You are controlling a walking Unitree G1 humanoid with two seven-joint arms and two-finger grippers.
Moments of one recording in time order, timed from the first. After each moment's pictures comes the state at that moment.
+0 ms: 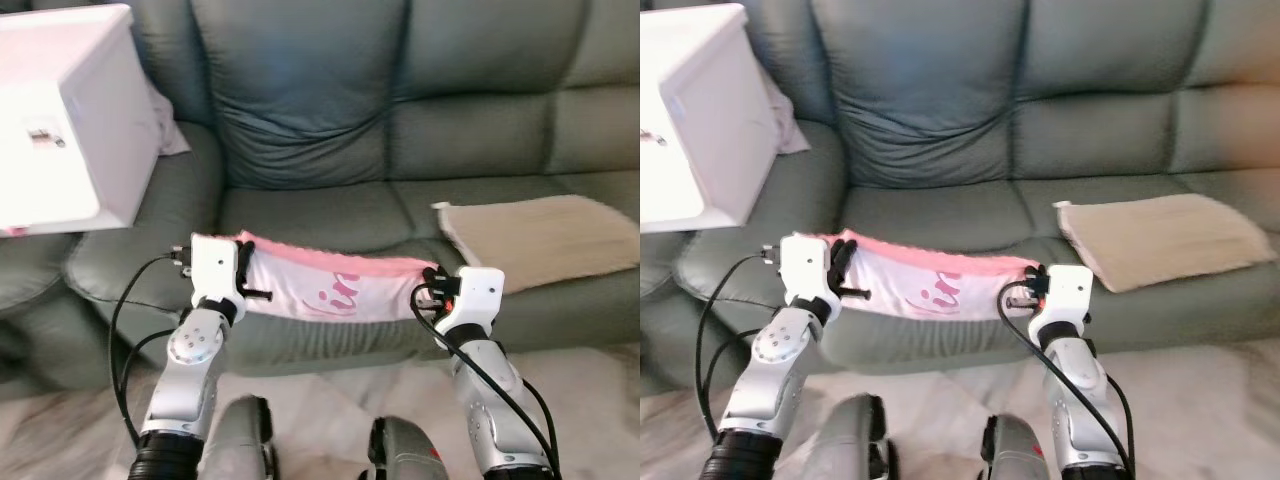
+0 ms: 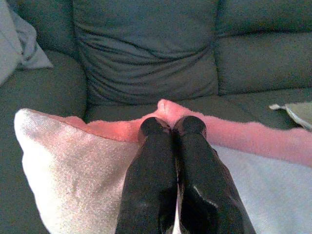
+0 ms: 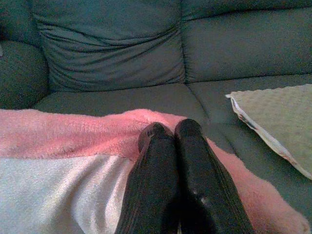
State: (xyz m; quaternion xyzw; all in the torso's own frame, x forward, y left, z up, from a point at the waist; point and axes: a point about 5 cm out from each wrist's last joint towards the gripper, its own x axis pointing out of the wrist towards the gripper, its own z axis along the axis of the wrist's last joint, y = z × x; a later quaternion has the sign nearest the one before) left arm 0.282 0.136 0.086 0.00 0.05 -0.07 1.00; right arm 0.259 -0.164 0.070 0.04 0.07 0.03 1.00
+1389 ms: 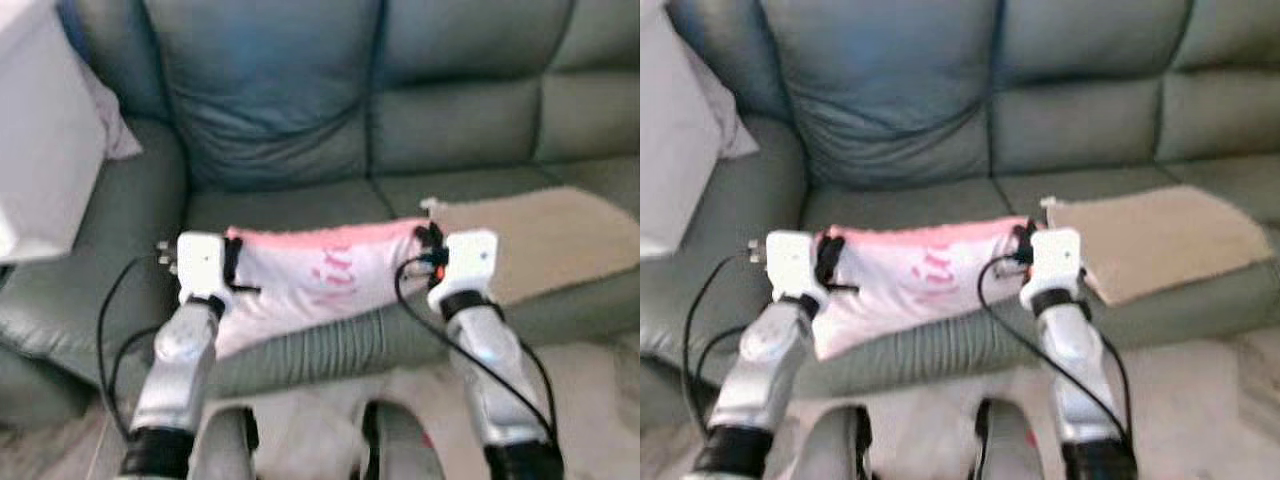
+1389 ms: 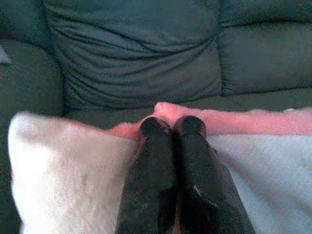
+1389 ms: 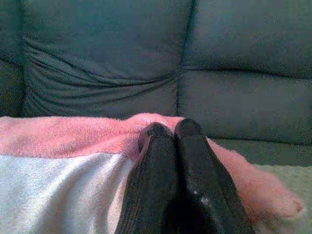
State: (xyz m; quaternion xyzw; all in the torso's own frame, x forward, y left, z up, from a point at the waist) left arm 0.286 0.134 0.088 -0.02 0.04 -0.07 1.00; right arm 0.278 -0.160 0.111 -0.05 -0.03 0.06 1.00
